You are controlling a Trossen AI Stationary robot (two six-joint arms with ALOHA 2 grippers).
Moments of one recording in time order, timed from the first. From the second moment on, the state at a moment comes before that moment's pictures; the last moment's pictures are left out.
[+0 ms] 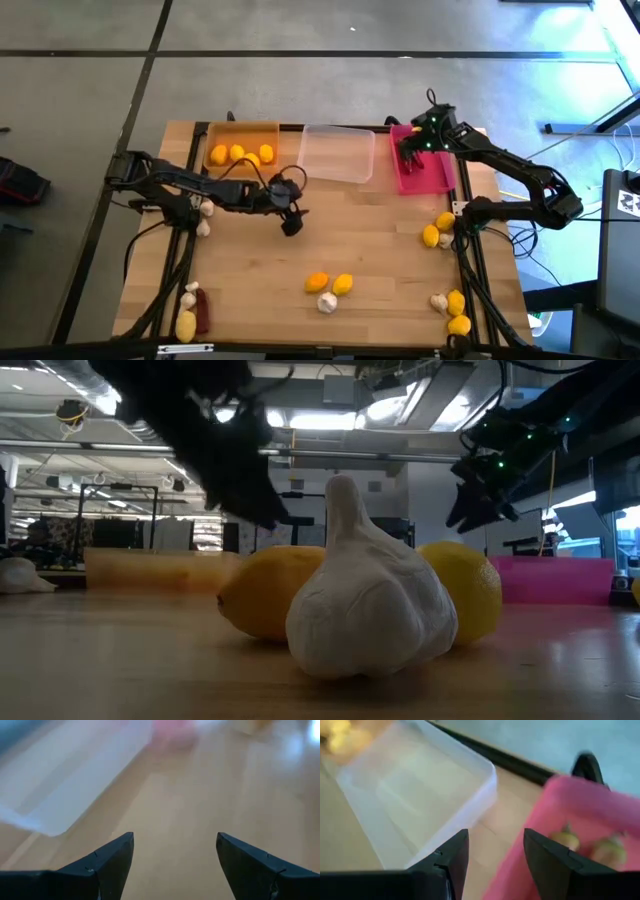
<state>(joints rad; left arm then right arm) -0.02 1.47 0.76 -0.04 -0.32 -0.32 -0.95 1.16 0.71 -0.29 -0.27 0.13</state>
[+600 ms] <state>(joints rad) -0.21 1.47 1.07 -1.06 -0.40 -0.89 -0.95 1.16 0.71 -0.12 -0.55 0.13</state>
